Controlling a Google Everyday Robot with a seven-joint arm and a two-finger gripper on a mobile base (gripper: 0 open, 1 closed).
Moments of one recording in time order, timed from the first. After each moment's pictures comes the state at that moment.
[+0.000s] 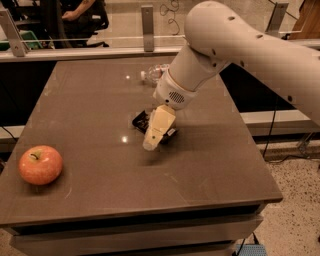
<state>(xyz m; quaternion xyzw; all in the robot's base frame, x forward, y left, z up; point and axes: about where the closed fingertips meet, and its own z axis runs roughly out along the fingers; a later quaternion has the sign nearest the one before) 0.533 0.021 0.836 -0.64 0.72 0.20 0.18</state>
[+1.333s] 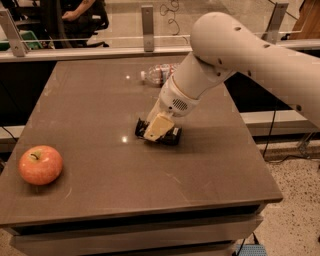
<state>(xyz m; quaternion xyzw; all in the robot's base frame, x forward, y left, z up) 0.526 0.015 0.826 -0.63 0.72 0.20 0.19</state>
